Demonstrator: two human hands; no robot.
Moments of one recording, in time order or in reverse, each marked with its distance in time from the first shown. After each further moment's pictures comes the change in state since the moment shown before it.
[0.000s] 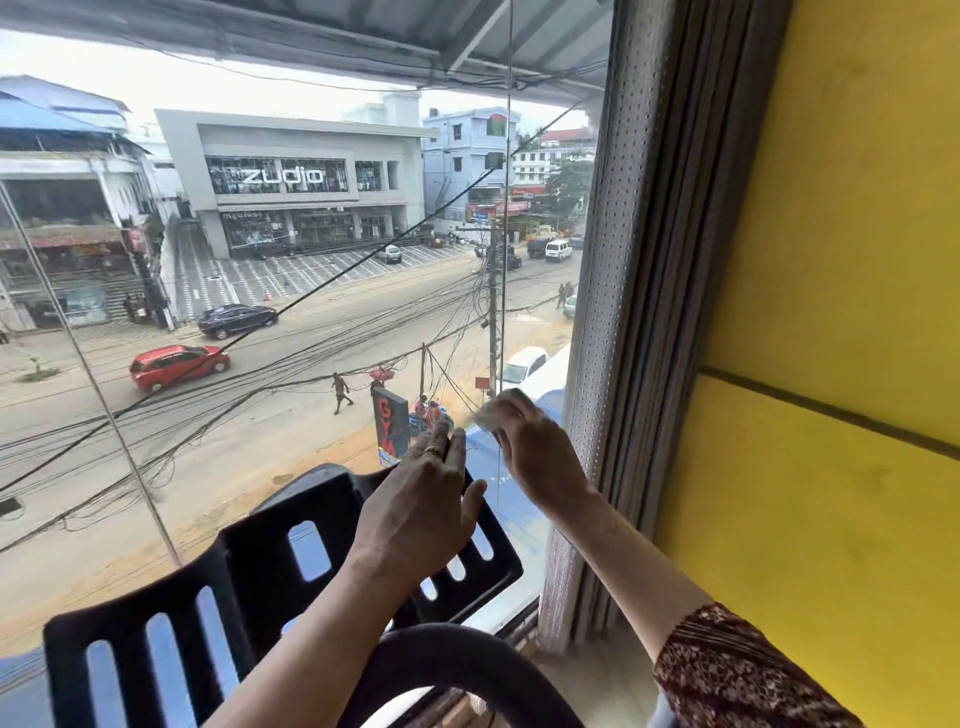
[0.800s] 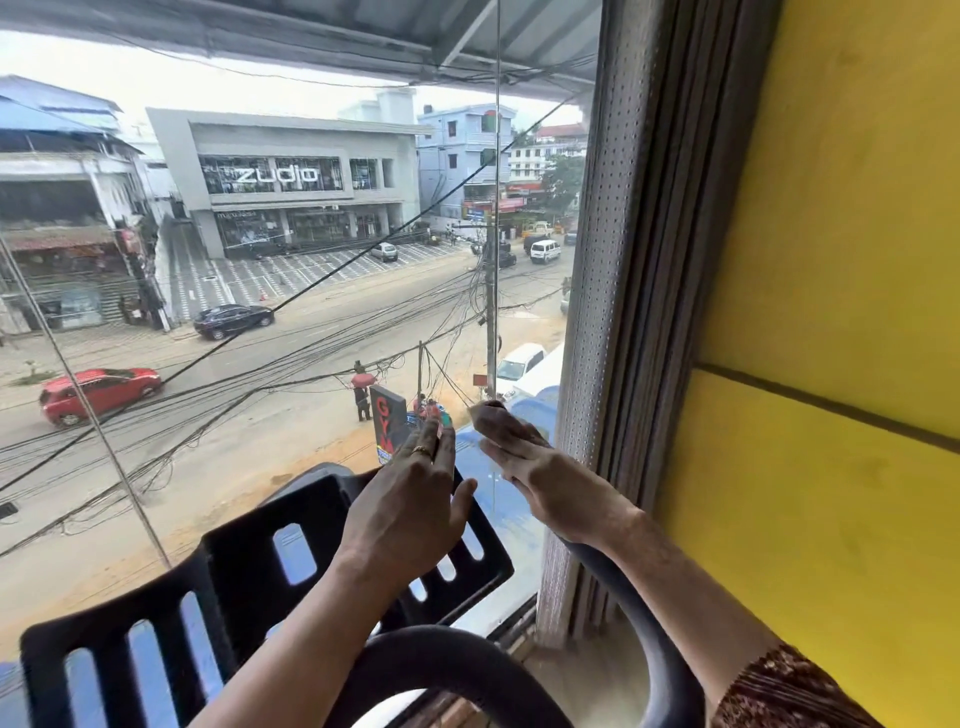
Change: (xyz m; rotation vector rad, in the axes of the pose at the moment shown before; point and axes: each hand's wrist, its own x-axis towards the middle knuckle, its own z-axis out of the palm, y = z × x) left_hand 0.002 -0.001 0.003 -0.005 0.006 0.002; right_hand -0.031 0.031 -0.018 -0.001 -0.328 -0.196
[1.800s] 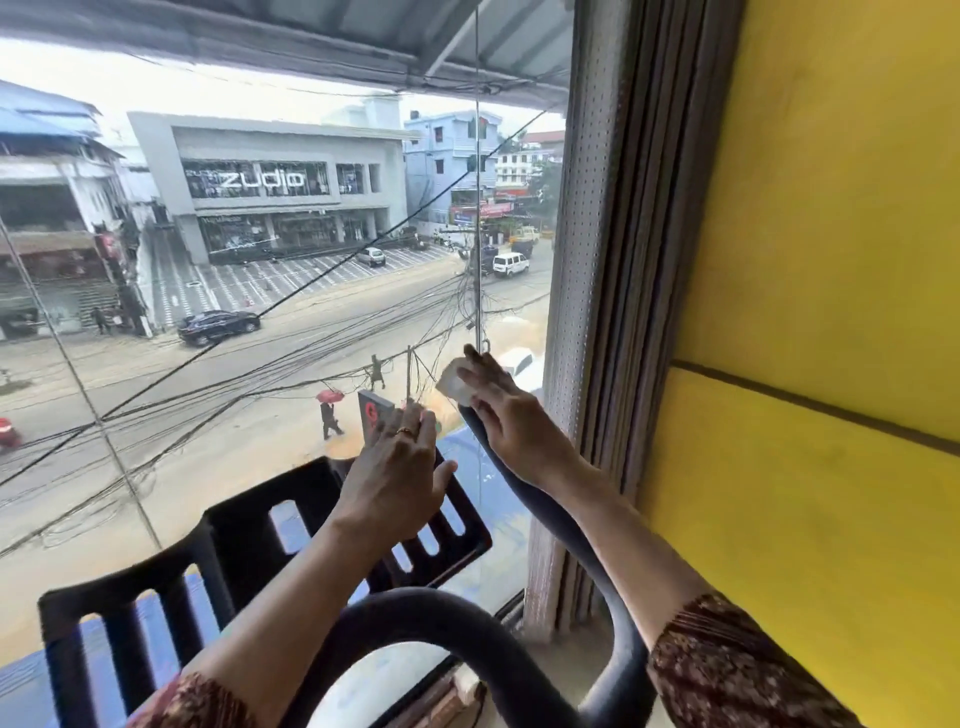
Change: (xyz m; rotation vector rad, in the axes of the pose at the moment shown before) left_hand 0.003 0.003 -0.009 0.102 -0.046 -0.012; right_hand 0.025 -0.033 -0.033 0.286 0.186 0.202
